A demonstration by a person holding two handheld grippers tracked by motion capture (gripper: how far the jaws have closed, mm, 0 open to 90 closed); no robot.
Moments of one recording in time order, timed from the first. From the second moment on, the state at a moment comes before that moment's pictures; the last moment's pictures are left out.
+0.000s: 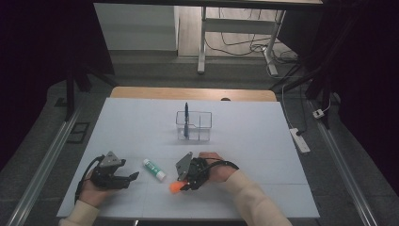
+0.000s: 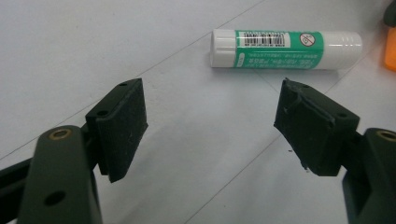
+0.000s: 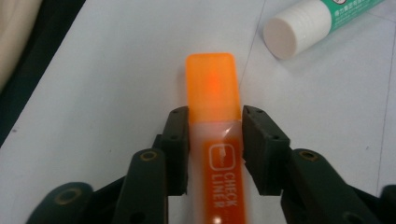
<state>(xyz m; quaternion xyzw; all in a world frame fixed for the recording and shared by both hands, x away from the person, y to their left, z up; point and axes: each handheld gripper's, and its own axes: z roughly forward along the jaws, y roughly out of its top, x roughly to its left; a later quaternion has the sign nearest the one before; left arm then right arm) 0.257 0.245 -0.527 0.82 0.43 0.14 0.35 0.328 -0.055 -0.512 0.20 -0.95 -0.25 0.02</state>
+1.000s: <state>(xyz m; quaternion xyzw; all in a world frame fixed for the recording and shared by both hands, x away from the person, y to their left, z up) 0.257 0.245 -0.526 0.82 0.43 0.15 0.35 0.338 -0.077 -0.491 0.11 -0.94 -0.33 0.01</state>
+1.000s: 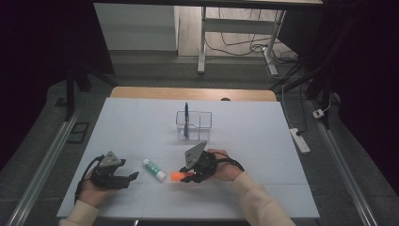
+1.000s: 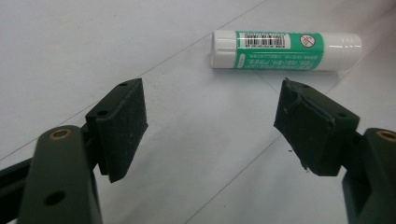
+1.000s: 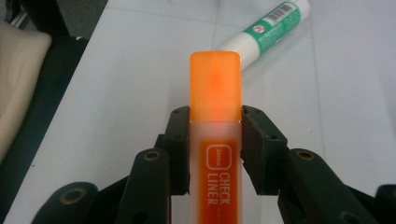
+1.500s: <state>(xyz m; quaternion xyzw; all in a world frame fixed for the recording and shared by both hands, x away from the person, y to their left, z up) 0.257 0.245 -0.526 0.82 0.43 0.15 0.35 0.341 -0.094 -0.472 0.06 -0.92 -0.38 -0.02</state>
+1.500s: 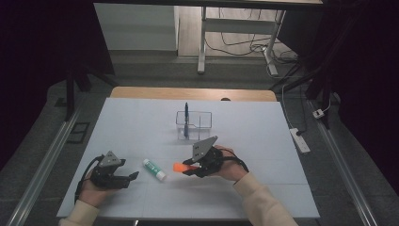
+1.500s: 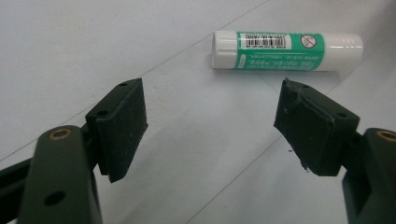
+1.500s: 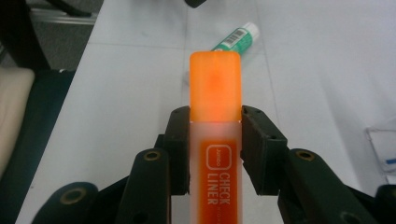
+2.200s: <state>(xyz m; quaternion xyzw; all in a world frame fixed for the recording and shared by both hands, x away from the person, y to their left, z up) 0.256 0.245 -0.525 0.82 0.43 0.15 0.35 0.351 -0.116 -0.453 -0.04 -0.89 -0.45 -0.06</state>
